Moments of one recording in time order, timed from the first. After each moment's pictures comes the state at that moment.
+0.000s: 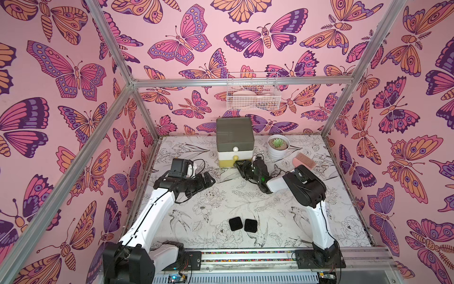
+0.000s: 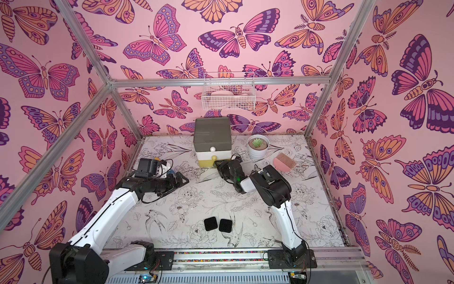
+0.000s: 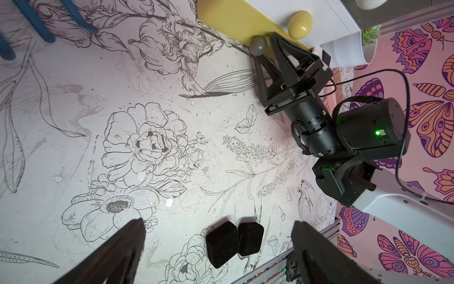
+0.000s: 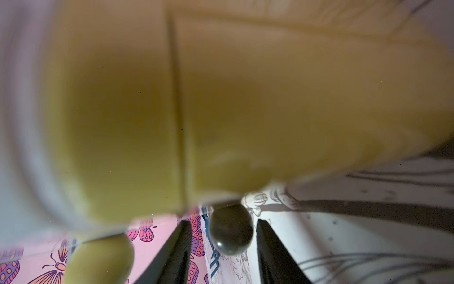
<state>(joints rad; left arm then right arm) -0.16 1.18 0.94 -0.75 0.45 -0.53 0.66 2.24 1.14 0.82 -0.16 1.44</state>
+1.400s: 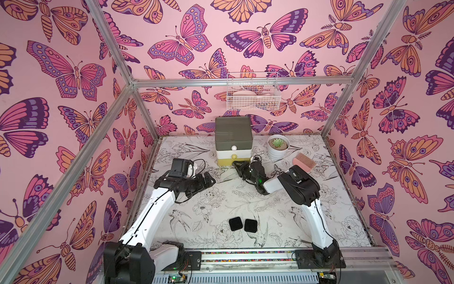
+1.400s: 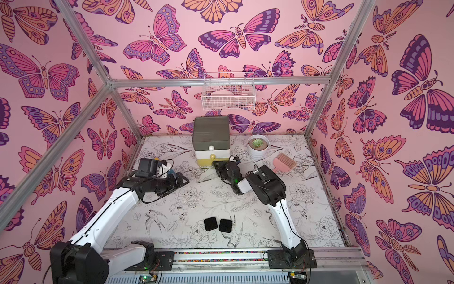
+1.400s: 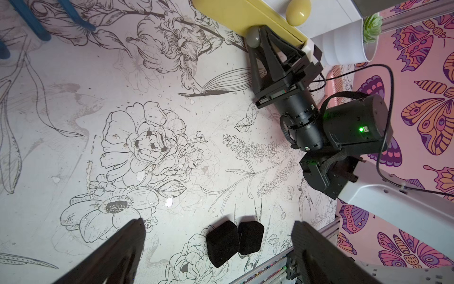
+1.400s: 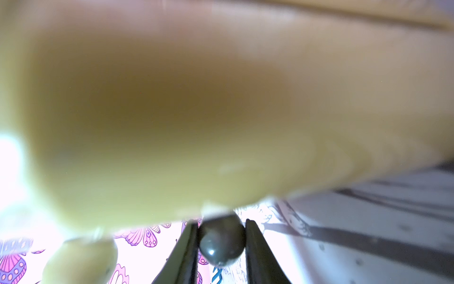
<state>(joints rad) -0.16 1.18 0.94 -0.75 0.46 -0.52 0.69 2.32 1.16 0.92 -0.12 1.47</state>
